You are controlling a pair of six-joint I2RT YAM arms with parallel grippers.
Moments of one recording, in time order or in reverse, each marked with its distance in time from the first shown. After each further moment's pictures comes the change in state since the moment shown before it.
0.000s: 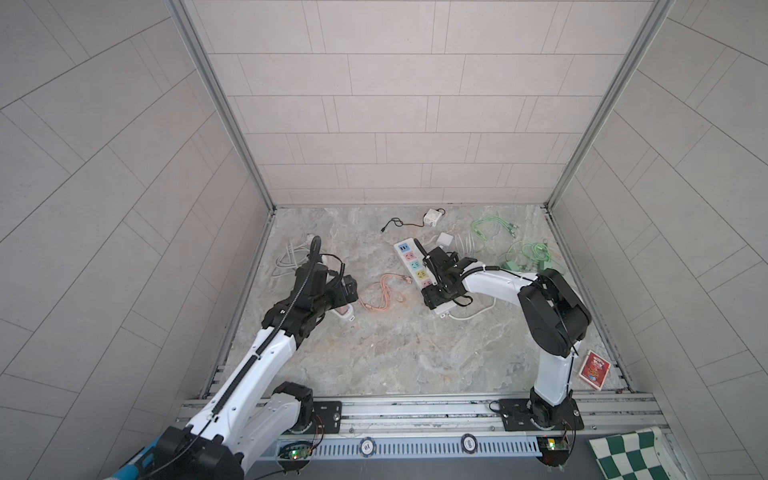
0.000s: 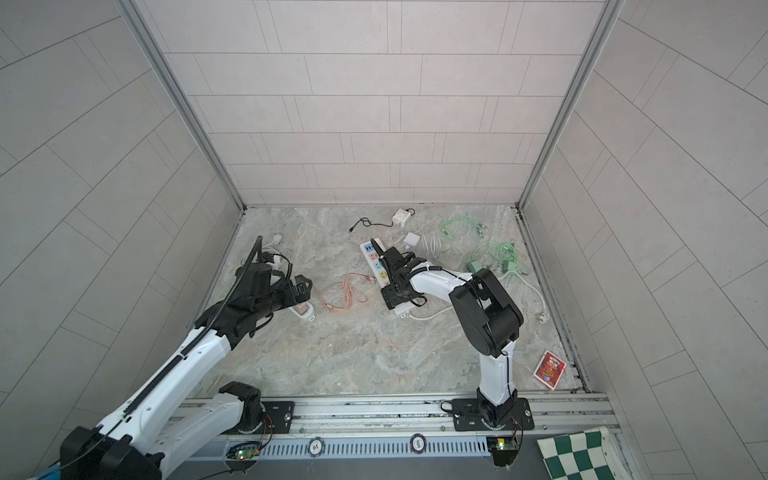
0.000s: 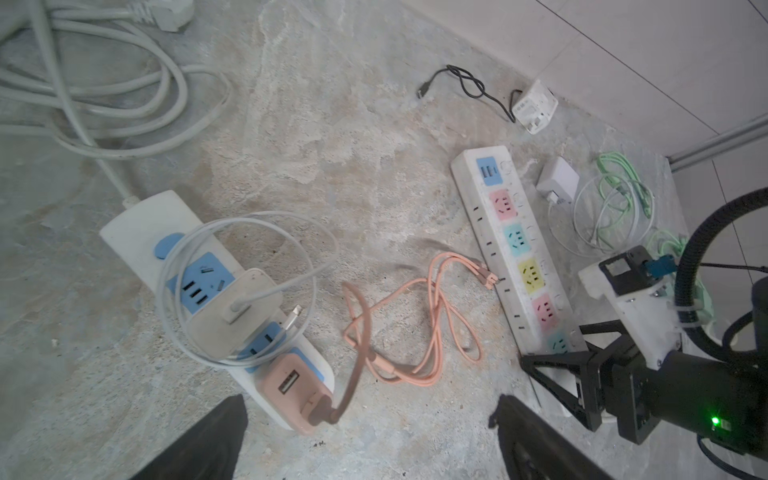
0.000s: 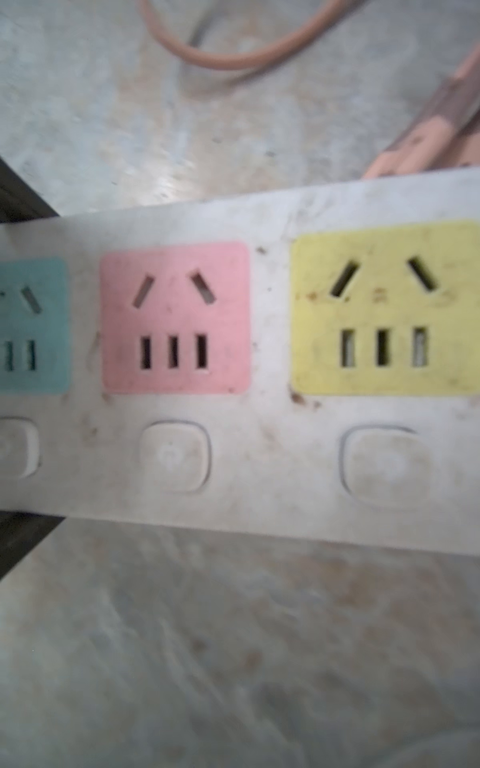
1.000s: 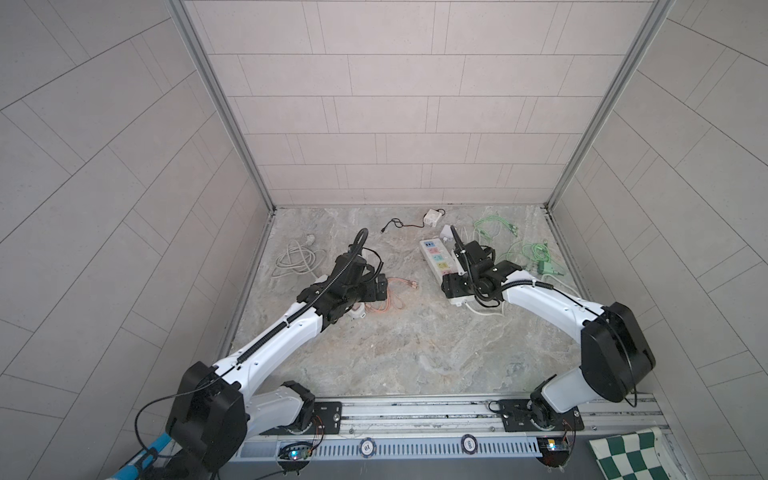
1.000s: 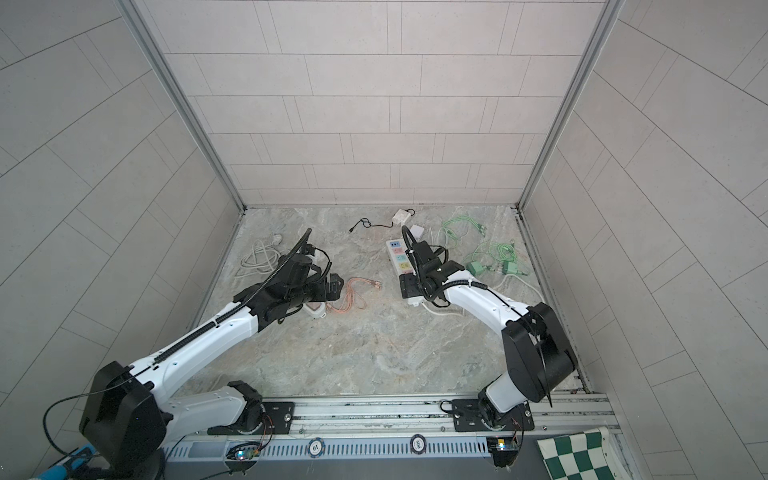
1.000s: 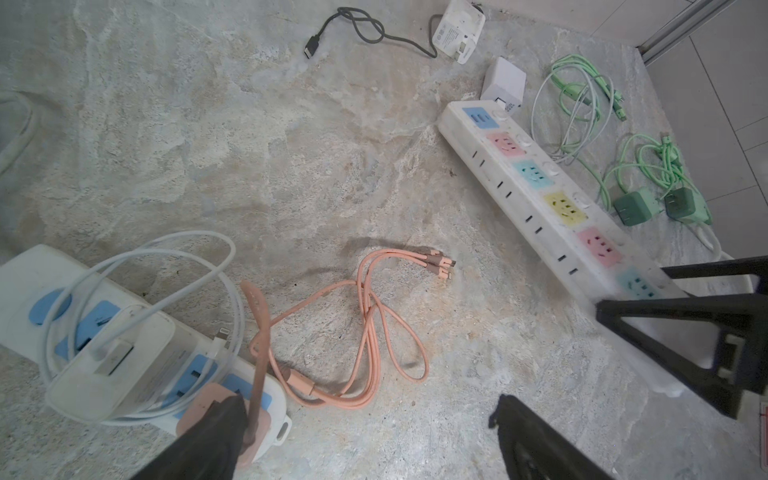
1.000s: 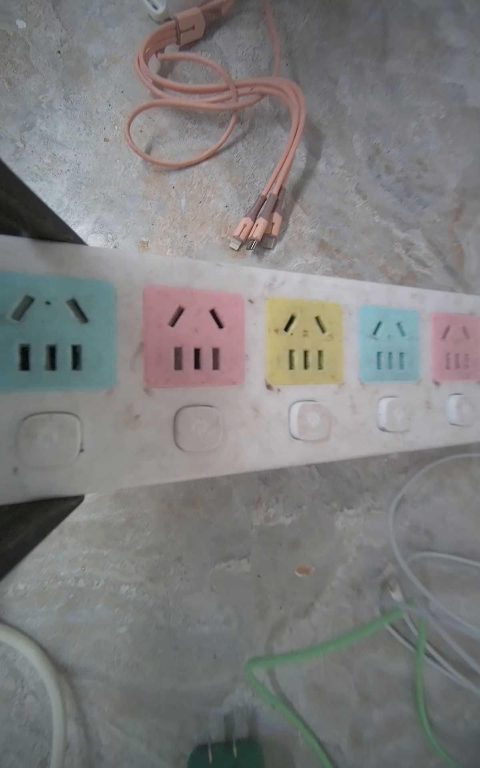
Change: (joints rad) left arm -0.222 0.248 0.129 0.085 -0.074 0.045; right arm -0.134 -0.259 -0.091 0.027 -0.007 0.123
